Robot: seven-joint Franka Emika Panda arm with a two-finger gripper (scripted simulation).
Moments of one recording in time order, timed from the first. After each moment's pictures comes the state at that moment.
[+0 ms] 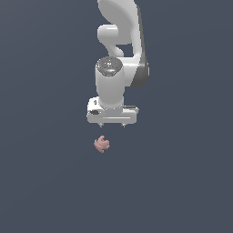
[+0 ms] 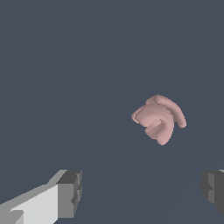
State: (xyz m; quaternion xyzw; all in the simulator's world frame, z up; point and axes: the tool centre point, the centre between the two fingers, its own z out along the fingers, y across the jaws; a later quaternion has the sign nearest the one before) arm -0.001 -0.018 0.161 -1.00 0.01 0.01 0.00
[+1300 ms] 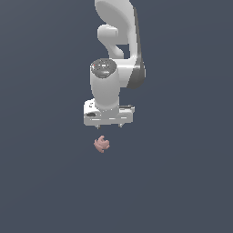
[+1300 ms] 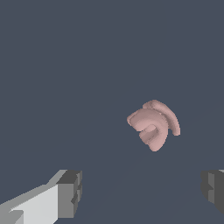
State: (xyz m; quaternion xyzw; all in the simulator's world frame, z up) arm 0.003 -0.032 0.158 -1.00 -0.04 0.00 0.00
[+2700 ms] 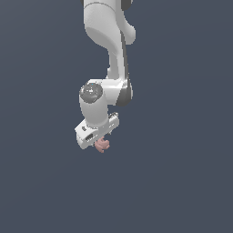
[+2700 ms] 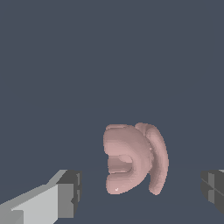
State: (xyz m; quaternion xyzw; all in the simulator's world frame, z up) arm 0.031 -0.074 0.096 -0.94 -0.34 0.00 0.00
